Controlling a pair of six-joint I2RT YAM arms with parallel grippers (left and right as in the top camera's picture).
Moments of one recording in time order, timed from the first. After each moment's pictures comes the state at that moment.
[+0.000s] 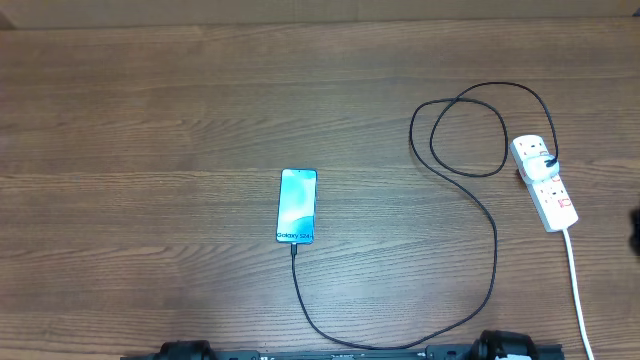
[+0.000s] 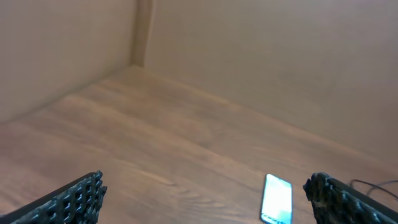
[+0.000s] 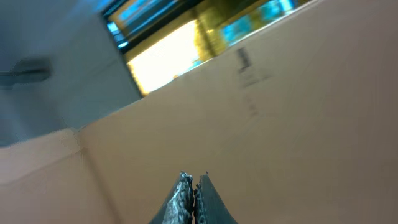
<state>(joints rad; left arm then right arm) 0.03 0.01 1.44 -1.58 -0.24 -0.33 -0.09 0.83 1.75 -0.60 -0.33 0.58</state>
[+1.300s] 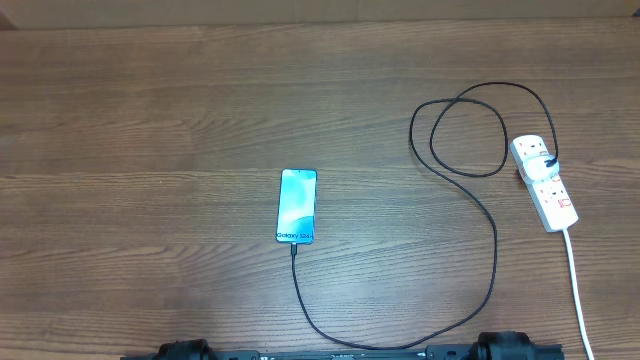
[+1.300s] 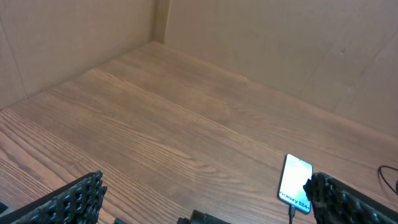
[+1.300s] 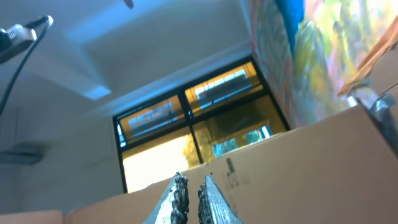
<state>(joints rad) 0.08 0.01 1.44 -1.69 -0.24 -0.33 -0.01 0.20 1.49 -0.51 0.01 0.46</state>
